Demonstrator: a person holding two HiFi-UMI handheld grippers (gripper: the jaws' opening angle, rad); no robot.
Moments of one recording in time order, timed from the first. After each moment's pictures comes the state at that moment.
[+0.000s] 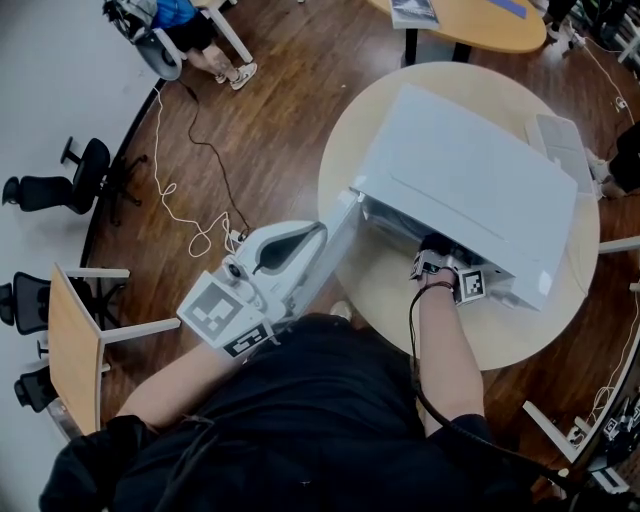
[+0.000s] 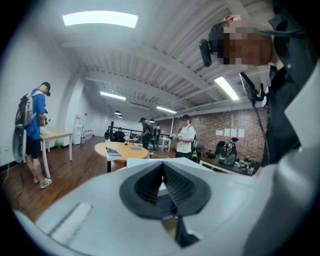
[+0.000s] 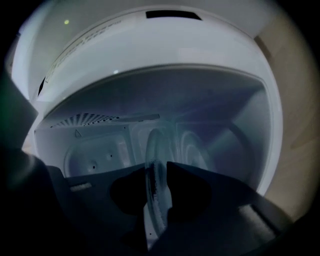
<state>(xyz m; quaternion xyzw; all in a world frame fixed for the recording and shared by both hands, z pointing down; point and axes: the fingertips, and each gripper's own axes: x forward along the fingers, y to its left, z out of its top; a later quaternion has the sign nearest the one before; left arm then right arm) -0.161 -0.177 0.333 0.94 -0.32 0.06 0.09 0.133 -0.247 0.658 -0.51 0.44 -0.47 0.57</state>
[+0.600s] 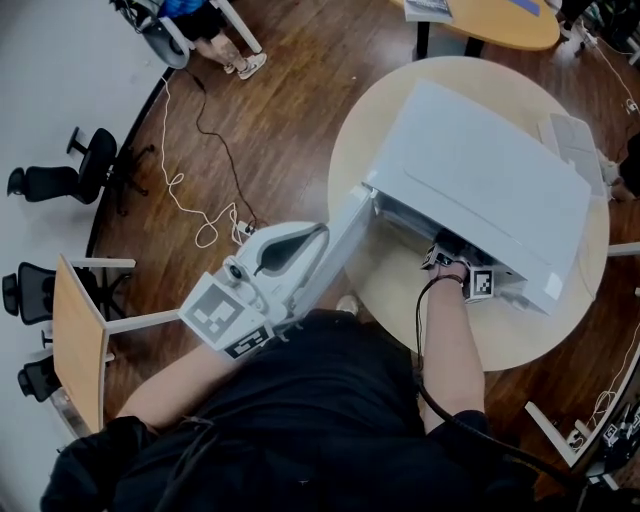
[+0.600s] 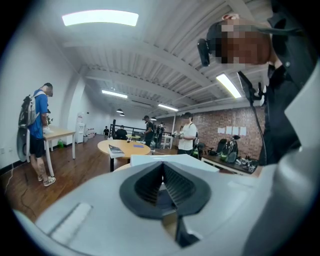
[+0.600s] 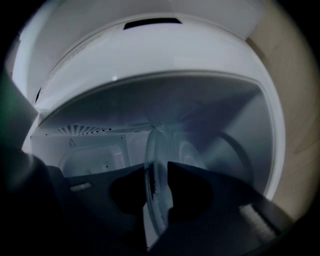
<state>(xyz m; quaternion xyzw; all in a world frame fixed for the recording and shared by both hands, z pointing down) -0.175 -0.173 0.339 0.94 -0.33 0.07 0.09 0.140 -0.246 0.646 -0.53 0.38 -0.46 0.61</state>
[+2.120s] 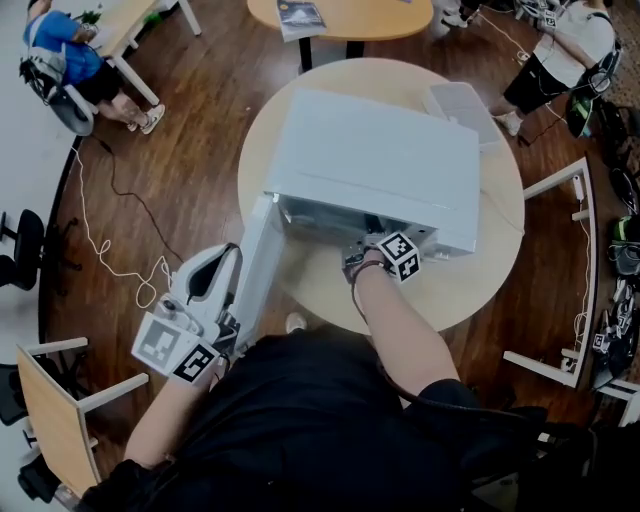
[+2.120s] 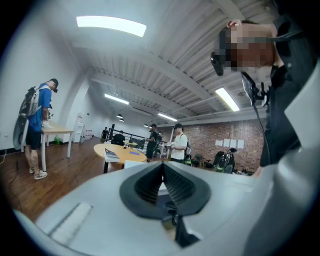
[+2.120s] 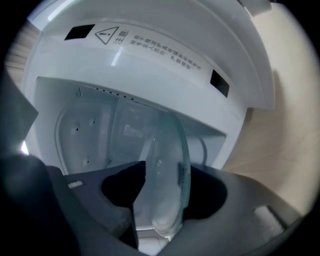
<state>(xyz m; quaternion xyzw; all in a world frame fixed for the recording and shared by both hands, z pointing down) -0.183 -0.155 0.333 0.94 -0.32 0.00 0.12 0.101 -0.216 0.666 -0.64 0.44 -0.54 0.33</state>
